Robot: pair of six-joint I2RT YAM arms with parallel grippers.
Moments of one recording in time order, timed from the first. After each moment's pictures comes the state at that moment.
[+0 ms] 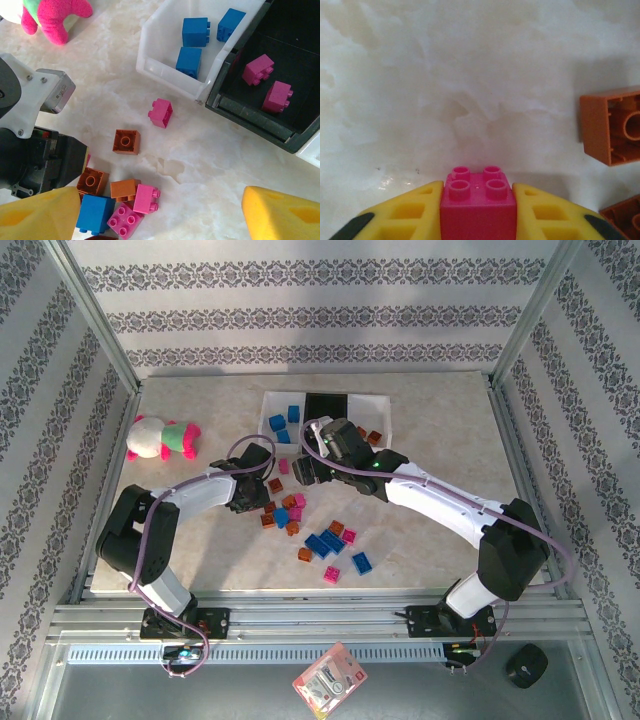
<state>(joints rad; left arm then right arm) -0.43 1.65 0.96 -0.60 -0.15 -0.76 0.76 1.56 1.22 -0.38 0.04 0.28</state>
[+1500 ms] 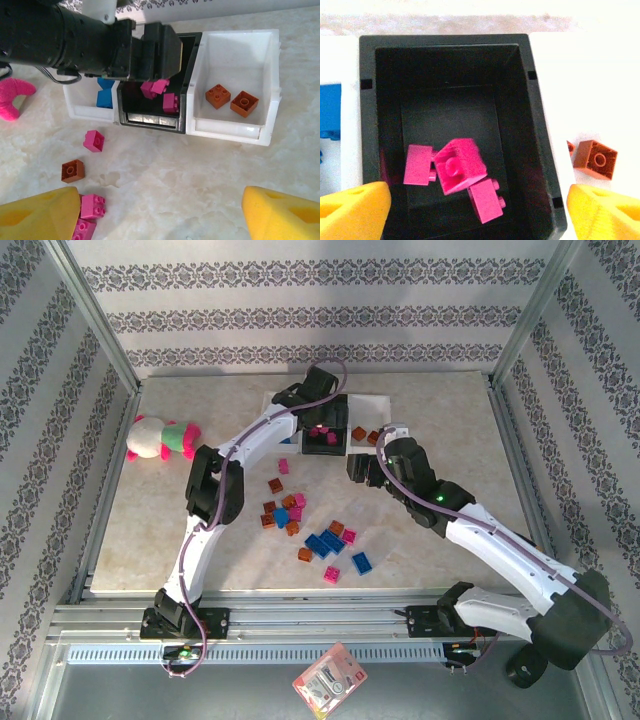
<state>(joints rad) -0.52 2.33 2.14 -0.67 -0.09 -0.40 0.62 1.11 0.88 -0.32 0.20 0.45</state>
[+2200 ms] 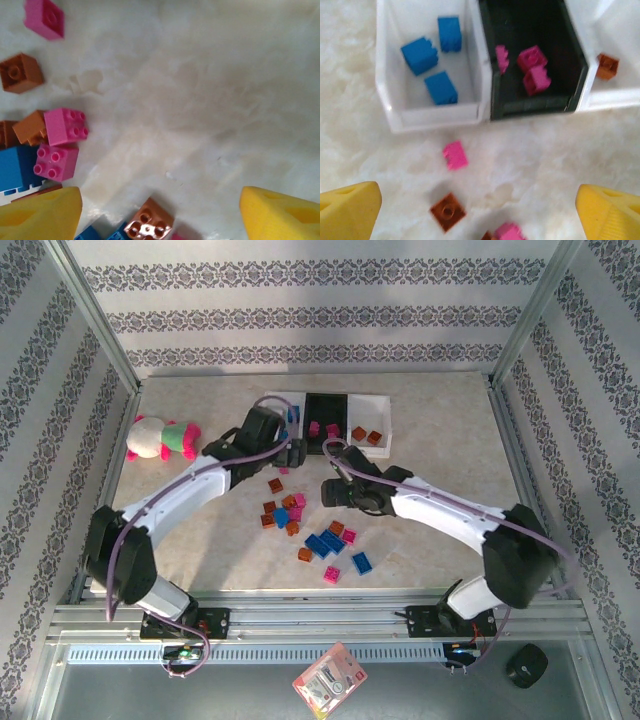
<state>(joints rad) -0.52 1.49 1.16 -0.46 -0.16 -0.34 0.75 1.54 1.05 -0.58 0.11 0.68</state>
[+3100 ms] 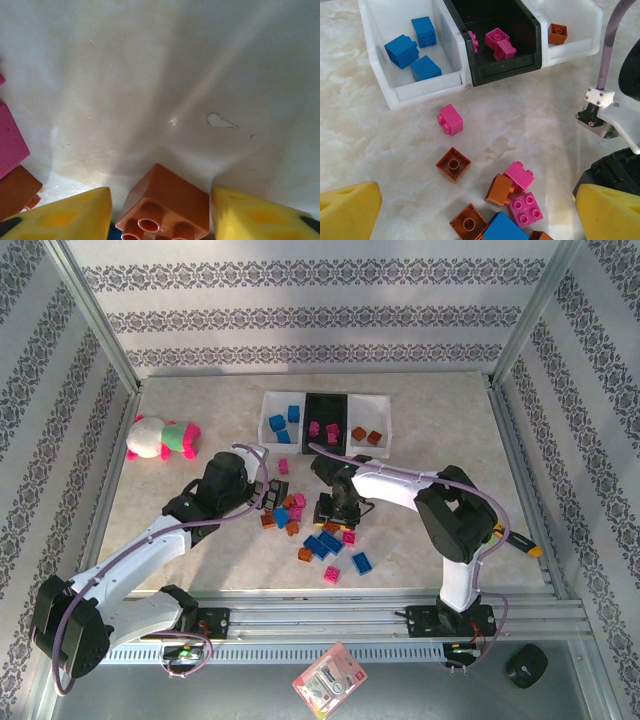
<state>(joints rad) -0.52 1.08 0.74 -0.26 -0.05 -0.13 0.73 1.89 1.22 -0.78 -0.23 0.89</state>
